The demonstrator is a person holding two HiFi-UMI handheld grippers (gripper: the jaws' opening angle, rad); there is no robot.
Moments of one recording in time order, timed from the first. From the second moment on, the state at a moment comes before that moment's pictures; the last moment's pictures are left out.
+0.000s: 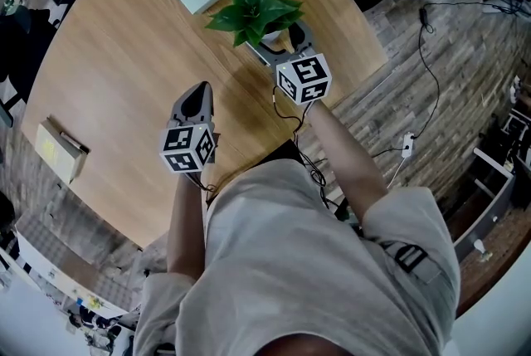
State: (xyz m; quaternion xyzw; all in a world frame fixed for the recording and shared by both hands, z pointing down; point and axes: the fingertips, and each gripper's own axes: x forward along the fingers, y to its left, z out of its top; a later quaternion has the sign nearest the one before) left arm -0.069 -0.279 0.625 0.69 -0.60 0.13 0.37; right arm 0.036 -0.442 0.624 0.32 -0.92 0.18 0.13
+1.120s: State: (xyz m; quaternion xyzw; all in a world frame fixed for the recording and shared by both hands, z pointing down) left arm -0.073 -0.220 0.618 0.69 -0.60 0.12 0.38; right arm 0.065 -0.365 0.675 0.34 -0.88 0.19 0.26
